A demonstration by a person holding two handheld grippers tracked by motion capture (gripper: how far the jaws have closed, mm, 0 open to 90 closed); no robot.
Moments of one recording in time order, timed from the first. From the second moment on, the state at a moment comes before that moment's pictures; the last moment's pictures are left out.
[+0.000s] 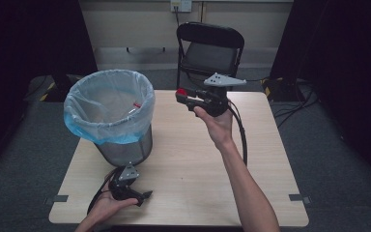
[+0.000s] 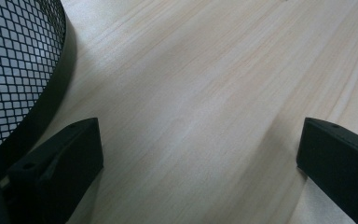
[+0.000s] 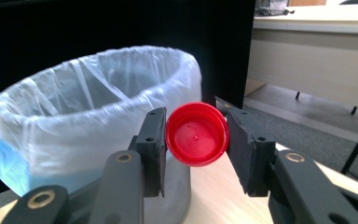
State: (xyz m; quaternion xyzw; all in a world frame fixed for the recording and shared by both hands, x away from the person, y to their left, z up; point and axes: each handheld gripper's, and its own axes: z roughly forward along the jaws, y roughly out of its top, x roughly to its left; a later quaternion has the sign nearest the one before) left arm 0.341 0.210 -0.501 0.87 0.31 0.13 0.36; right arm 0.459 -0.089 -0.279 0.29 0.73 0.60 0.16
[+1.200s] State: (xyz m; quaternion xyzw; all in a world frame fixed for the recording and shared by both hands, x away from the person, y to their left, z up) left arm 0.342 0.210 -0.501 0.87 0.31 0.13 0.36; right arm 0.454 0.010 -0.231 0.19 0.74 0.64 0.10
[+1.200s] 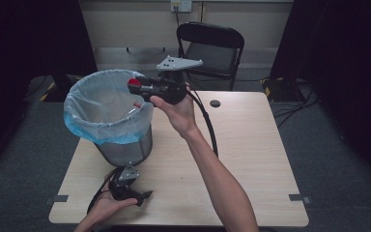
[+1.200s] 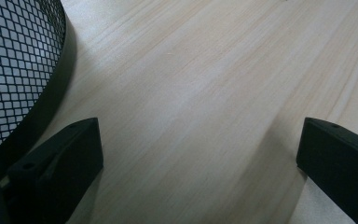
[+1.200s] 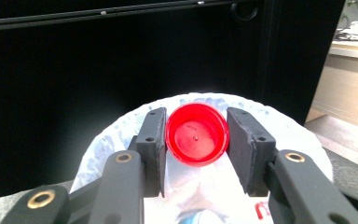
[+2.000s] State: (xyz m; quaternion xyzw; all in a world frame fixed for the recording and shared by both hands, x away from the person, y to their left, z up) left arm 0.341 0.210 -0.501 0.87 0.31 0.13 0.36; right arm 0.474 0.057 -0.242 0.17 0.79 0.59 0.05
